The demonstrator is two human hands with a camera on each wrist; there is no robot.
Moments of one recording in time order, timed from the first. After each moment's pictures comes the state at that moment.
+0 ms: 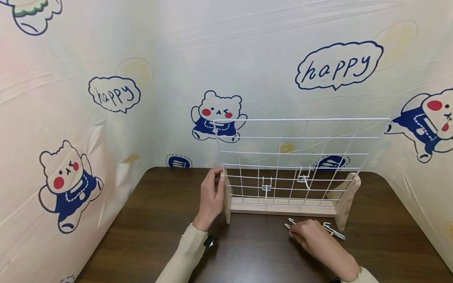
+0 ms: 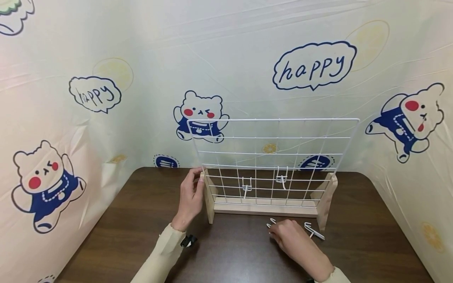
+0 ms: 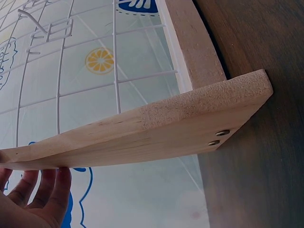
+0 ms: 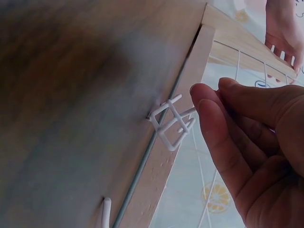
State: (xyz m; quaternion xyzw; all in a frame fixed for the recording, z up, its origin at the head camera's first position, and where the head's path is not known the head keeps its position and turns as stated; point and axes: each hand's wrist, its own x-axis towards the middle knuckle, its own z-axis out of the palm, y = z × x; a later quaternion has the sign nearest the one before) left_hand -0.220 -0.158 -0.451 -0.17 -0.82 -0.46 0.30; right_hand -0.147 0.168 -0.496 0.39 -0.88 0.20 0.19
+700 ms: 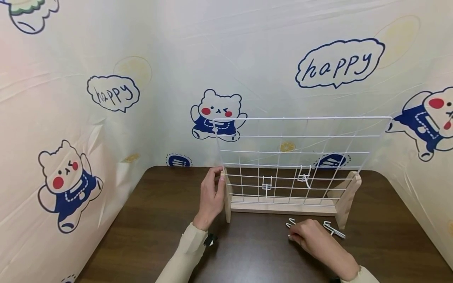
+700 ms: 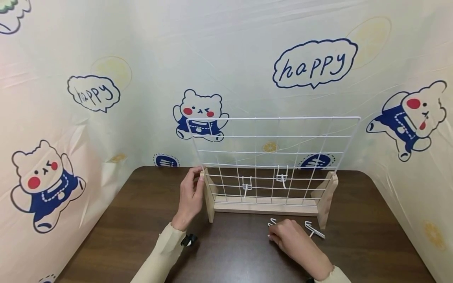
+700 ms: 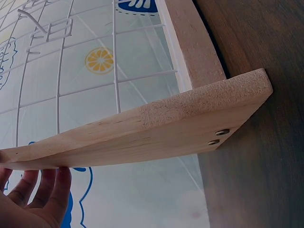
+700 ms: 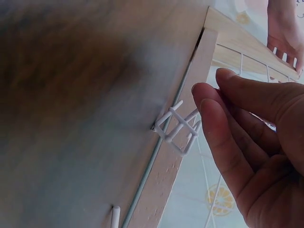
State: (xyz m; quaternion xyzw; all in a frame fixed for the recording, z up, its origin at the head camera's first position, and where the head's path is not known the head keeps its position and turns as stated) left_hand -0.220 -0.157 -0.450 -0.17 -0.82 -0.45 0.30; right_hand -0.146 0.167 -0.499 0.39 -0.88 0.21 0.19
